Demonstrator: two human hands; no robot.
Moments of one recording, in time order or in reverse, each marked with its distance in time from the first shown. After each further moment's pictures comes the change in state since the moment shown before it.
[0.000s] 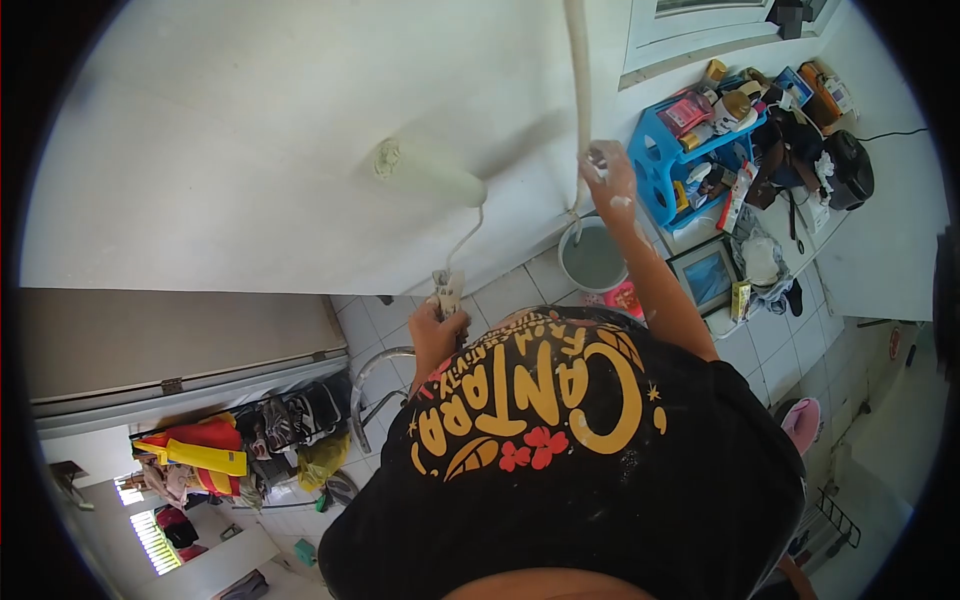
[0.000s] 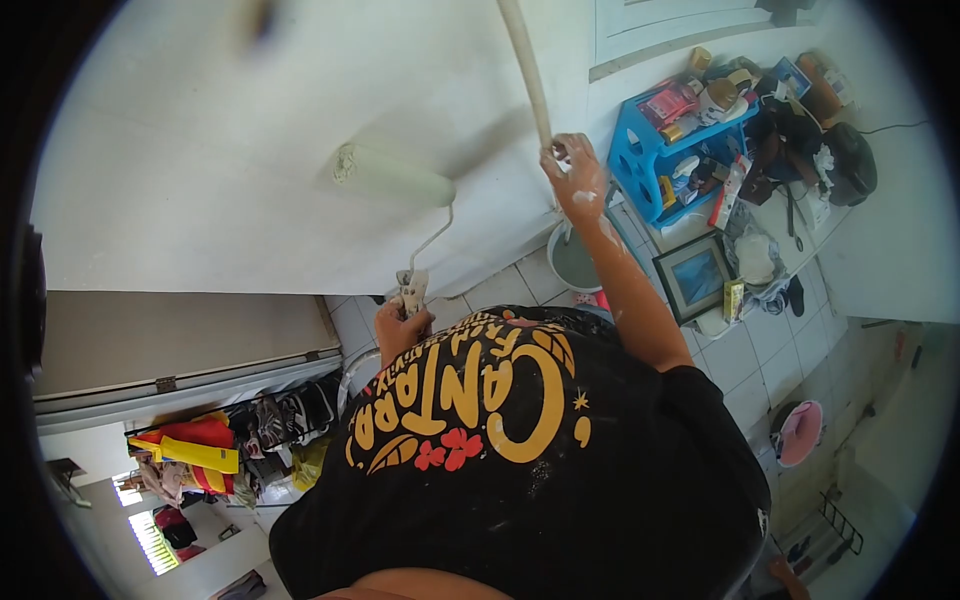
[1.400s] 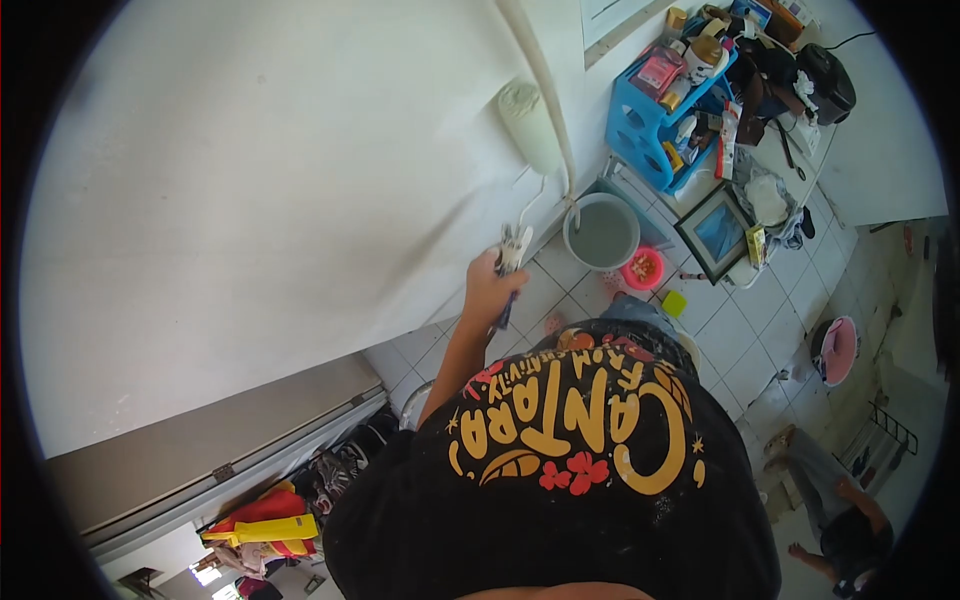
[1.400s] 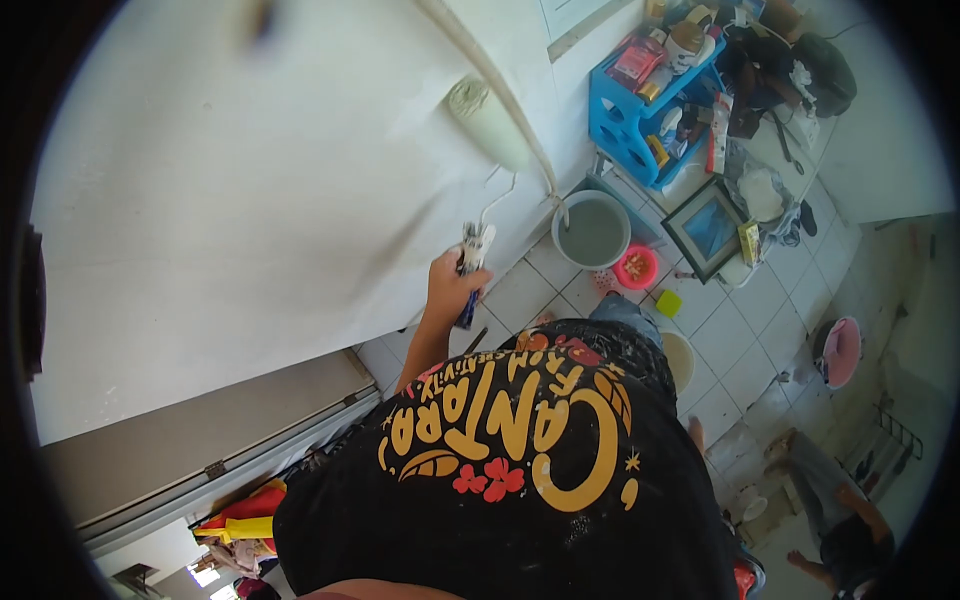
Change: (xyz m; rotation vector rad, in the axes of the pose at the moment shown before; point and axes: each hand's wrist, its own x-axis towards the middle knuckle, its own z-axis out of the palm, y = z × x) left_hand 0.113 0.019 0.073 -0.178 -0.568 0.112; right_hand -0.480 0.116 -0.226 0.091 0.401 1.629
